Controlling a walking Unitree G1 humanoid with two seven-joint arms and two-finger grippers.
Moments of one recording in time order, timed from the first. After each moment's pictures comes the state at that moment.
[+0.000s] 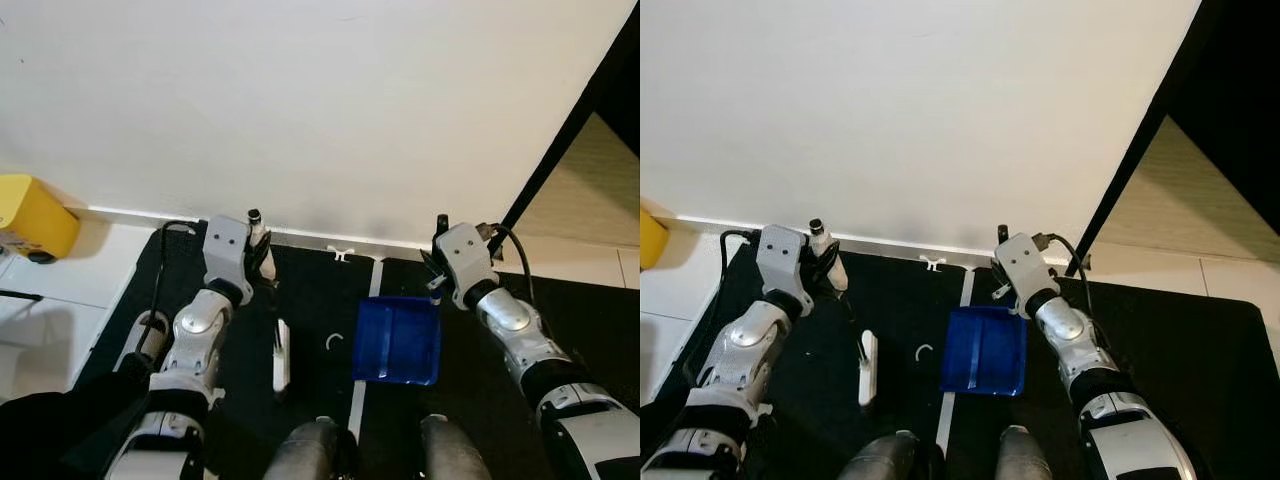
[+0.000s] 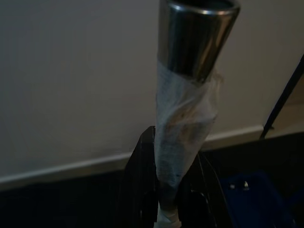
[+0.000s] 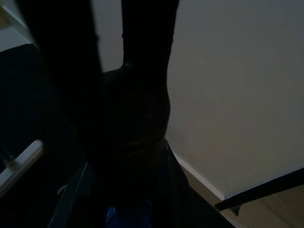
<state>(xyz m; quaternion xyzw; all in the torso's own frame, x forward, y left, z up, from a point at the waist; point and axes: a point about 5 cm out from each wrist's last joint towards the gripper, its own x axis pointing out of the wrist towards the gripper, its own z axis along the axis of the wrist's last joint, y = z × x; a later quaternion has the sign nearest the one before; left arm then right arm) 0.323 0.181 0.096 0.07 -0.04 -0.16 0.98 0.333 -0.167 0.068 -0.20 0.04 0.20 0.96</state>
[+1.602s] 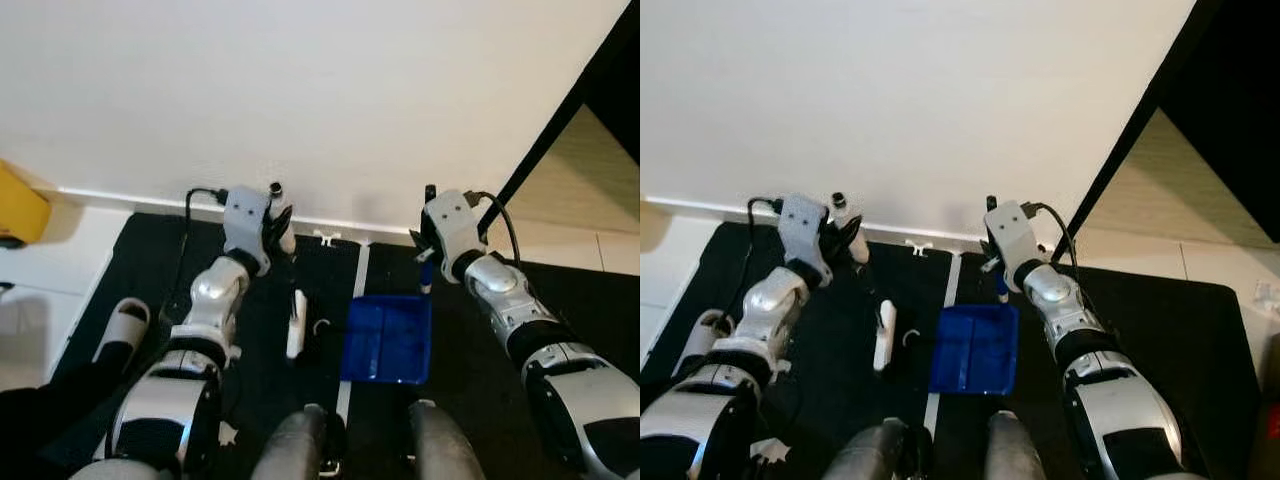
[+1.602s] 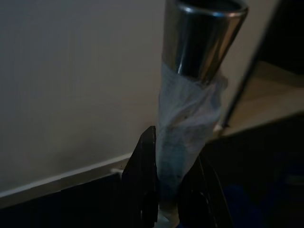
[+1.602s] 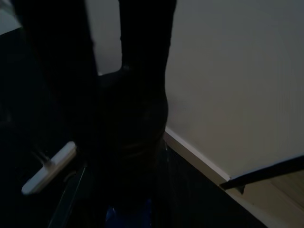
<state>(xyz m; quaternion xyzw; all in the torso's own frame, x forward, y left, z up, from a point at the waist) 0.358 0.149 0.114 0.05 -0.03 -0.27 0.96 0.362 -0.159 0.093 -0.19 0.08 0.19 0.96</state>
